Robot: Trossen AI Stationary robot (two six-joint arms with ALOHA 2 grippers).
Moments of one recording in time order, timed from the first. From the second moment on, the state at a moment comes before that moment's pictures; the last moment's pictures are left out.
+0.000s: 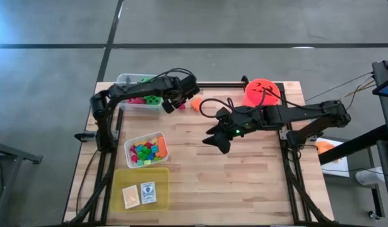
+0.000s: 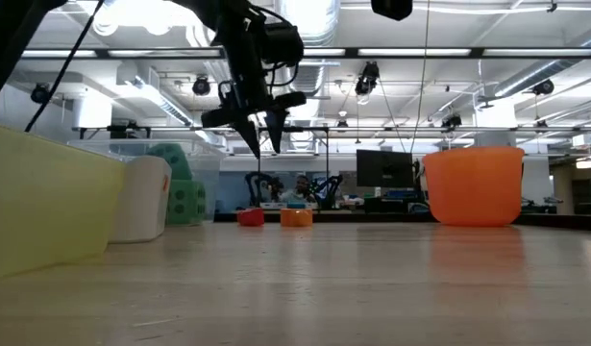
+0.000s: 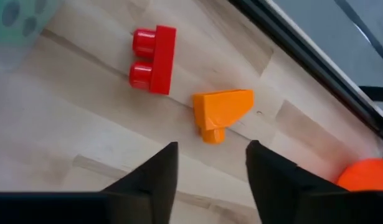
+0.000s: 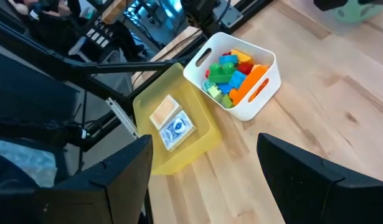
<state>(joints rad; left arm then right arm) 0.40 1.90 1.61 -0.92 -0.24 -1.69 0.12 1.40 1.35 -0.46 0.00 0.78</state>
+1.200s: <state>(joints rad) 0.40 2.05 1.60 -0.88 -0.35 -1.80 0.12 1.40 1.35 -0.45 0.00 0.78</state>
